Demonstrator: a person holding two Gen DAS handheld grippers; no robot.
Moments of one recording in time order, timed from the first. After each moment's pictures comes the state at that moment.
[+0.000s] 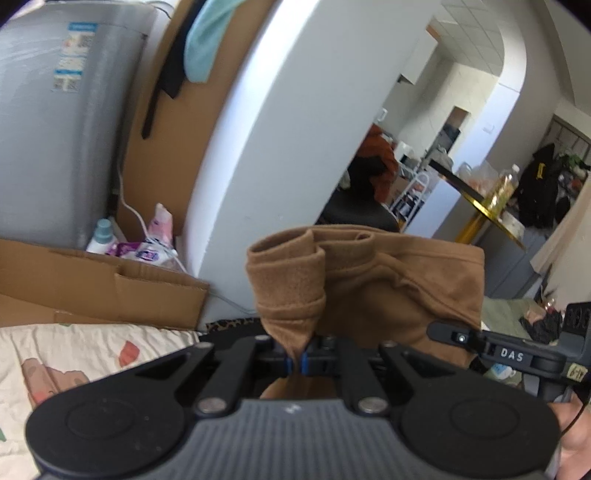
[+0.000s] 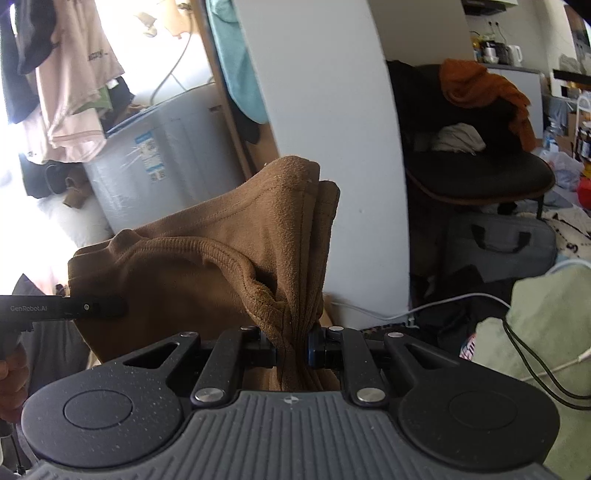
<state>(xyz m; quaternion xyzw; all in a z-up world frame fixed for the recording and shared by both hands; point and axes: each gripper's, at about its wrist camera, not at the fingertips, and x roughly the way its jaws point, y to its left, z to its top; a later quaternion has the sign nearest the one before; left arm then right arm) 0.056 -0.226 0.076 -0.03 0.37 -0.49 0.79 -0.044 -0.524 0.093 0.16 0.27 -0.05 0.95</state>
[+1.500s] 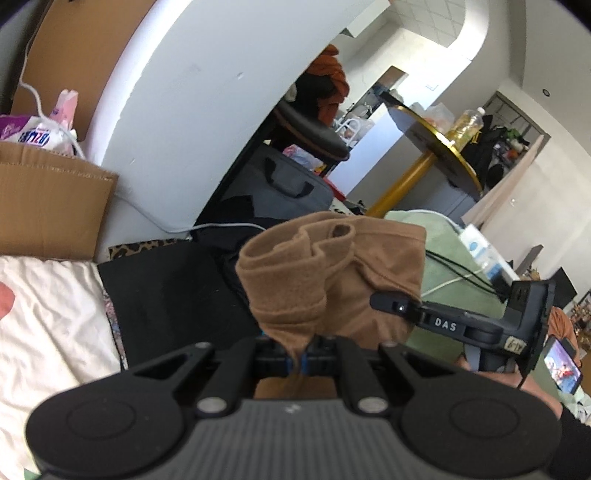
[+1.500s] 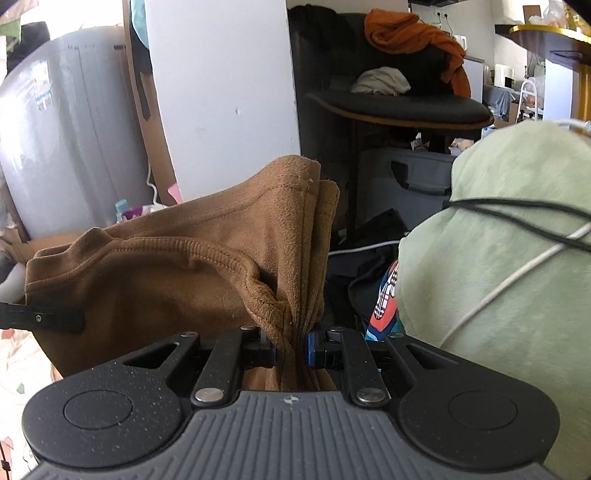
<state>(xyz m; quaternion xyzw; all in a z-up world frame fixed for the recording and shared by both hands) 0.100 -0.318 -0.161 -0.07 0.41 -0.61 0.68 -0.009 -0.600 -0.124 0.11 0.31 -0.17 0.93</state>
